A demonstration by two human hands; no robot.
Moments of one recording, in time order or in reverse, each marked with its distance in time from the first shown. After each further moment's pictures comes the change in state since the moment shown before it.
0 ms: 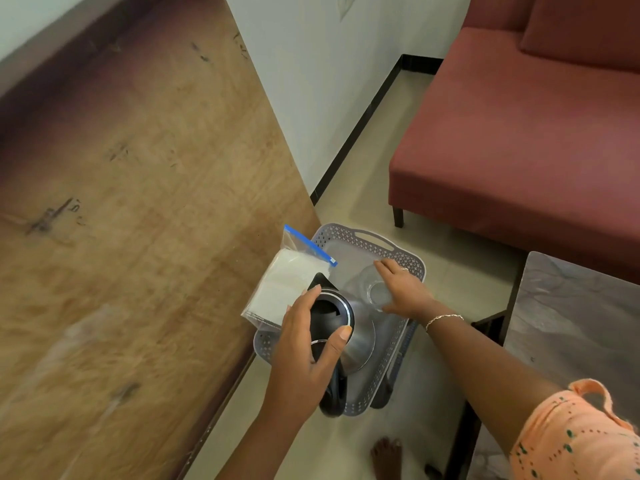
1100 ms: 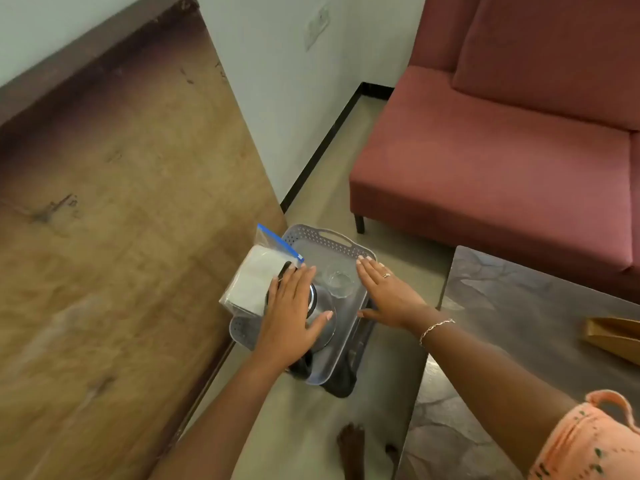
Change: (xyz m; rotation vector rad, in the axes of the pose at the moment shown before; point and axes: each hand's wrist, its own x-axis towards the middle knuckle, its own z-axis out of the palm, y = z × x) left_hand 0.002 0.008 0.012 0.558 -0.183 0.228; right_hand -0.111 -0.024 -0.056 -0.209 0.019 -0.075
